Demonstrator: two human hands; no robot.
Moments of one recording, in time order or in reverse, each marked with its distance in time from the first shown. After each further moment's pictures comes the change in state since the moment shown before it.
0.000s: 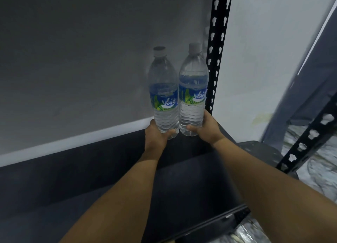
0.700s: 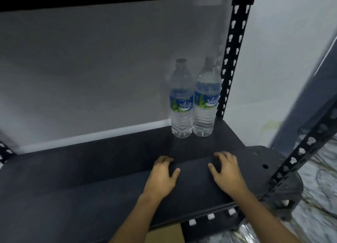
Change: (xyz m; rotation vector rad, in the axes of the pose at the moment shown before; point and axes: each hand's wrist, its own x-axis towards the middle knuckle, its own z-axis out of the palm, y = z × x) left_hand -0.137 -0.044 -0.056 0.374 -0.267 0.068; right_hand -0.163 0.003 -0.008 -0.617 -0.002 -0.050
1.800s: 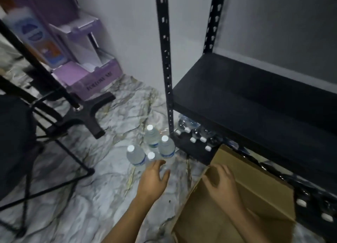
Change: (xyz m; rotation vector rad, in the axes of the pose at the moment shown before) left_hand -0.467 -0.265 -0.090 -0.062 0.472 -0.783; right_hand -0.327 -0.268 0.198 0.187 -0.697 -0.438
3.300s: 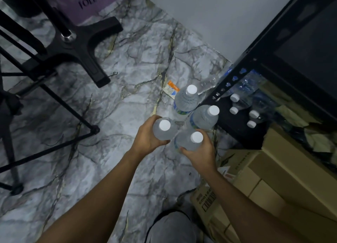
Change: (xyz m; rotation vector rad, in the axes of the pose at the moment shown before) left_hand 0.109 -0.214 0.002 -0.415 -0.098 -0.128; right_hand 0.080 -0.037 0.260 0.193 -0.083 0.196
